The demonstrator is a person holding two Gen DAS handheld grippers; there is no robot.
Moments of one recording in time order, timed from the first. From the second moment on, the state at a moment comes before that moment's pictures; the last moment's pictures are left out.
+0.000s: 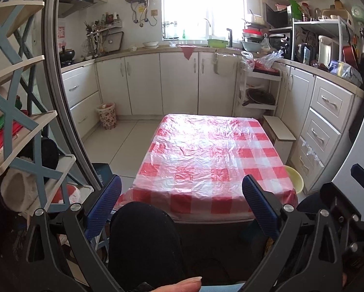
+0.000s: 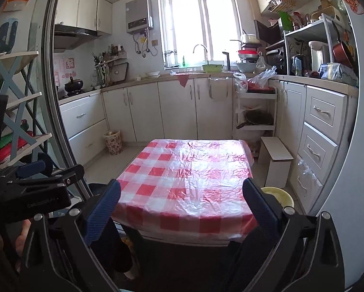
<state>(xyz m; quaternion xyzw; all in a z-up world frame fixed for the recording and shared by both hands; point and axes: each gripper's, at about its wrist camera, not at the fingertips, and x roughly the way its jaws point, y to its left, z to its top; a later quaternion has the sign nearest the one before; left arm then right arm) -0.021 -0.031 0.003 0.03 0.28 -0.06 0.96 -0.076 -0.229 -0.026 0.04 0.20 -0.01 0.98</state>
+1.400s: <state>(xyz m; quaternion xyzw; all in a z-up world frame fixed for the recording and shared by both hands) -0.025 -0.043 0.001 0.05 0.27 -0.04 0.96 -0.087 -0.233 -0.028 0.03 0.17 -0.03 0.98</state>
